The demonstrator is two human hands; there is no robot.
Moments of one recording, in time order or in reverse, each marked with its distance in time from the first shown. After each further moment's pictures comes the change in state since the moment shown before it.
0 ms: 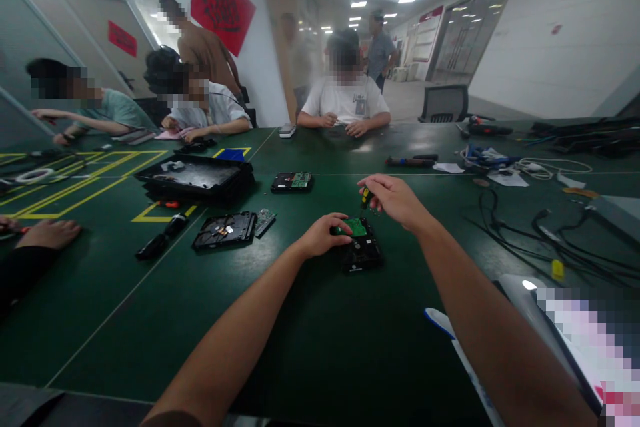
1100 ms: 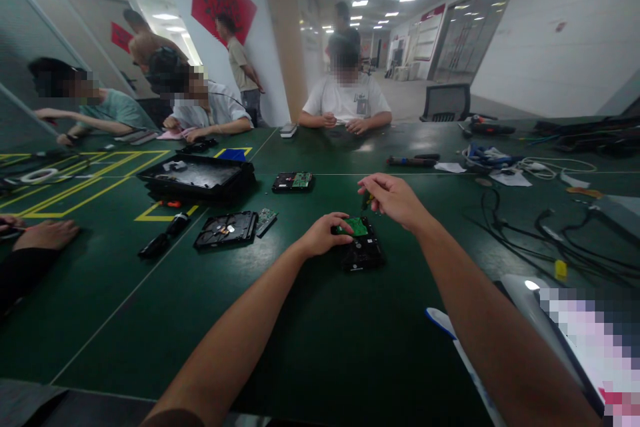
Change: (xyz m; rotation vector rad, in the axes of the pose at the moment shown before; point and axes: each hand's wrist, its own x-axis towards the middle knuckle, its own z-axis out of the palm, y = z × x) left_hand 0.000 0.003 -0.001 0.001 -0.005 0.006; right_hand -0.003 -0.003 0.003 0.037 -0.034 -0.008
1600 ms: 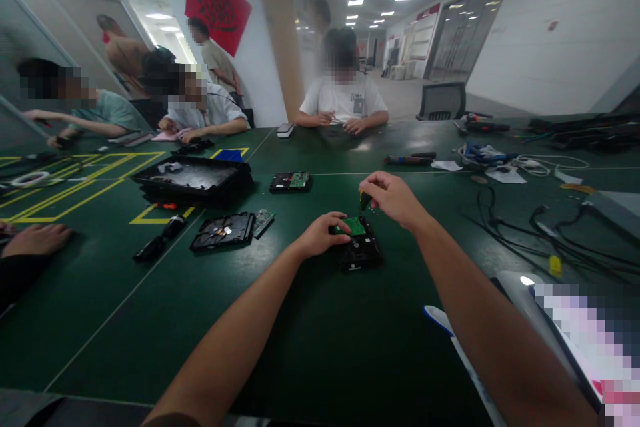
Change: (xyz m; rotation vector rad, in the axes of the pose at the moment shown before) left_hand 0.000 -0.002 0.001 -0.010 0.004 0.013; right_hand 0.000 0.000 -0.003 -0.090 0.074 0.009
